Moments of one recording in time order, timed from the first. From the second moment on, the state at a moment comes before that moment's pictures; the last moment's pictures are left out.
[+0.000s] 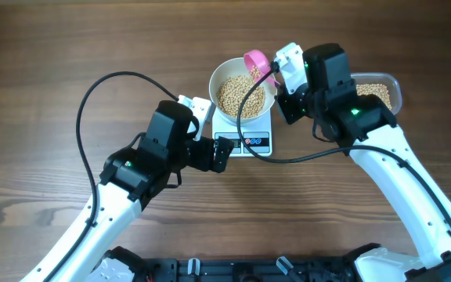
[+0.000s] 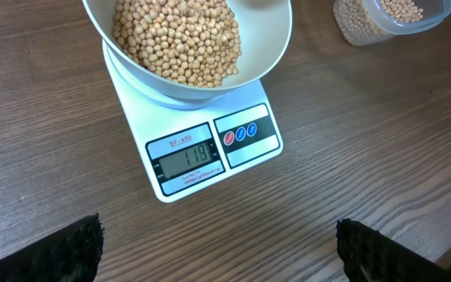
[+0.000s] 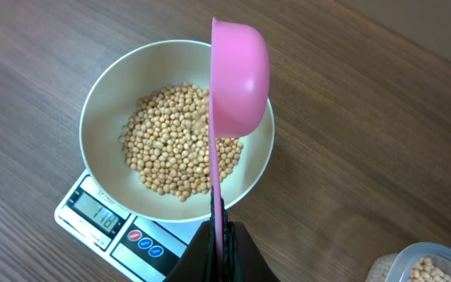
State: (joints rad) left arm -0.51 1.17 0.90 -0.59 0.19 -0.25; right arm 0.39 1.44 1.24 -0.62 -0.07 -0.20
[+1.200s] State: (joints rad) left arm -0.51 1.17 0.90 -0.59 0.19 -0.25; right arm 0.48 1.43 1.24 -0.62 0.05 -0.36
